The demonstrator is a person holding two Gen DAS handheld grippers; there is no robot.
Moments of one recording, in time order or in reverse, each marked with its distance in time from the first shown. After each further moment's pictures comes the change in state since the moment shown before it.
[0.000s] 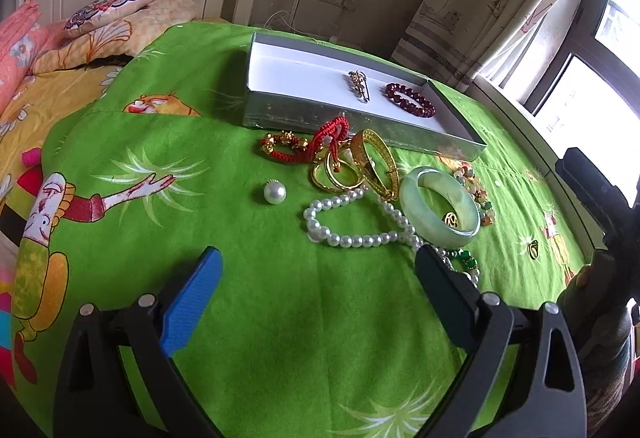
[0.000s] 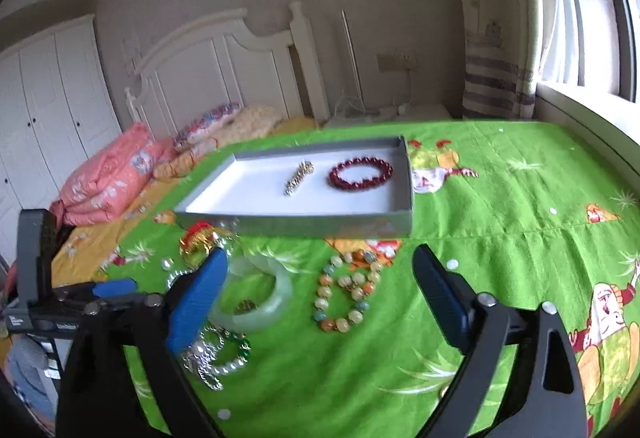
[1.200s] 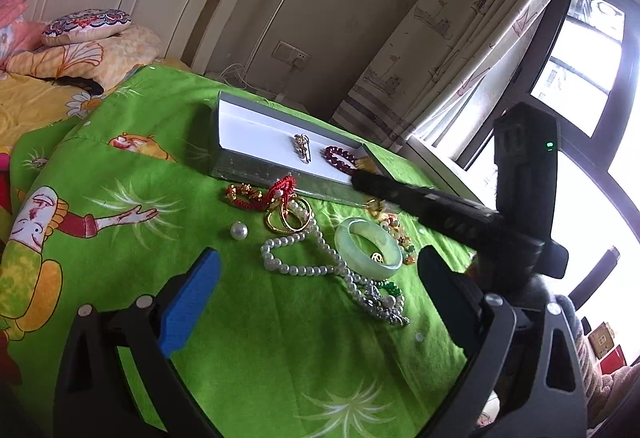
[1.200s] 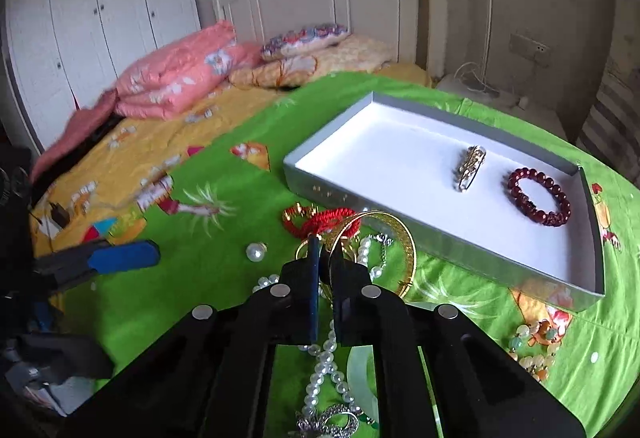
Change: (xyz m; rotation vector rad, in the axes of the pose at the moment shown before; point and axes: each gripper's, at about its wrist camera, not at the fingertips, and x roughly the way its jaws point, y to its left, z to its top) left arm -0.044 0.016 -0.009 -0.039 -0.217 -0.251; right arm 0.098 0.114 0.011 -0.278 0.281 0.239
